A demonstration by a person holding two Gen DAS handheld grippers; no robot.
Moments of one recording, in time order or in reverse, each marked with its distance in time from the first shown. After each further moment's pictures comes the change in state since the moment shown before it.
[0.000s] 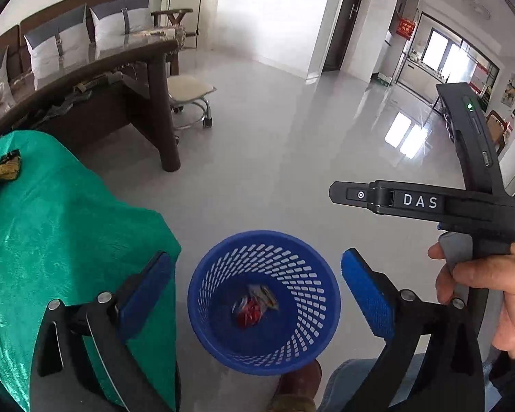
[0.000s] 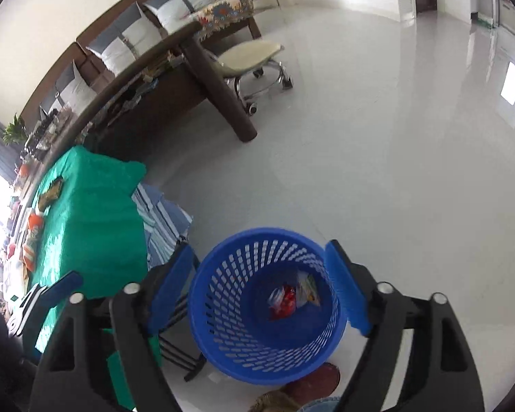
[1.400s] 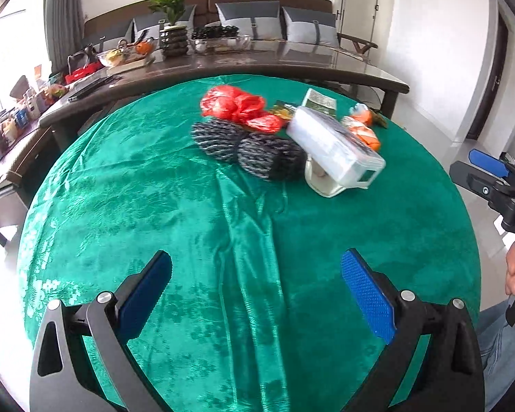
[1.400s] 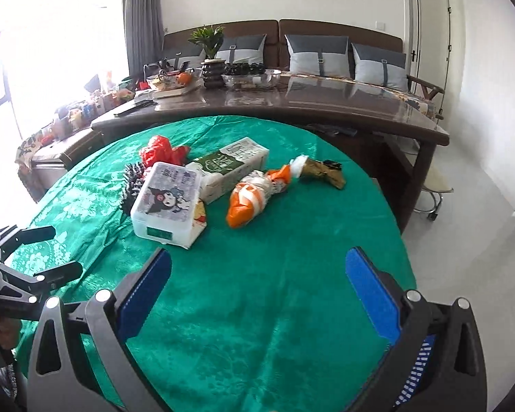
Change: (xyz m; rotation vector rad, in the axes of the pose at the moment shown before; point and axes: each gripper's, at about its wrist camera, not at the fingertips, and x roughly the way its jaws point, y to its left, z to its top) left arm -0.264 0.276 -0.187 -0.413 -0.069 0.517; right arm -0.018 0.357 -0.112 -0.674 -0.141 0.318
